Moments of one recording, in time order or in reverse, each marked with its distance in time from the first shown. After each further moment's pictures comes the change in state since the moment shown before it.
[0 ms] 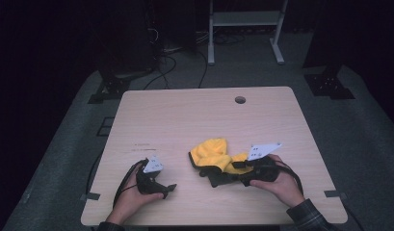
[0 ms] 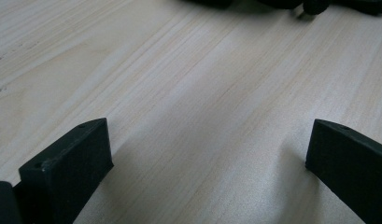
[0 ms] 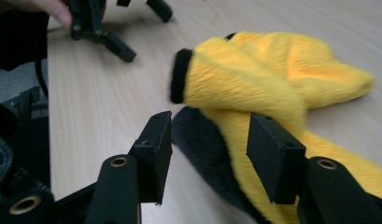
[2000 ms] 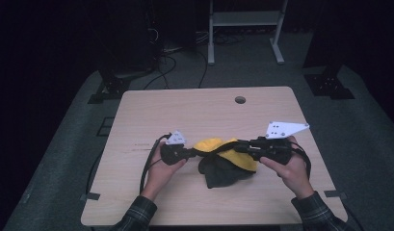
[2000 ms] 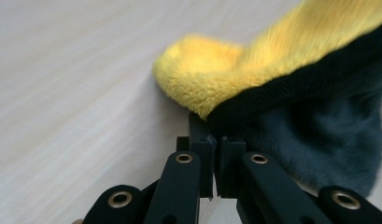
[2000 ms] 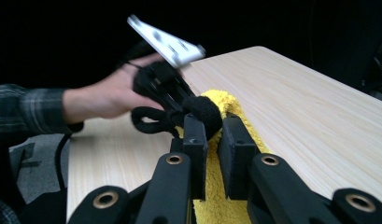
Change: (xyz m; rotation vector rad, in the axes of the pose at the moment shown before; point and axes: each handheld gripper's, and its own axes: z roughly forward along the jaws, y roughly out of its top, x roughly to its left) left arm 0.004 0.097 0.030 -0.169 -0.109 -0.027; right arm -0.001 0.058 -0.062 -0.280 -0.020 -0.059
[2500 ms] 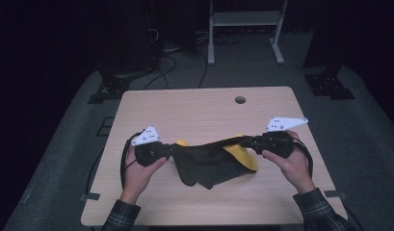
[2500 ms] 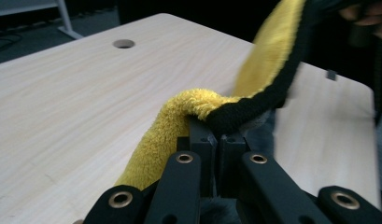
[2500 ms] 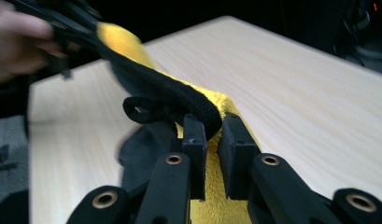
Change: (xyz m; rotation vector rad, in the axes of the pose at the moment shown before) left arm -0.014 0.013 -0.081 -0.159 -0.034 -0.007; right arm -0.027 -0.011 0.003 0.094 -0.106 0.085
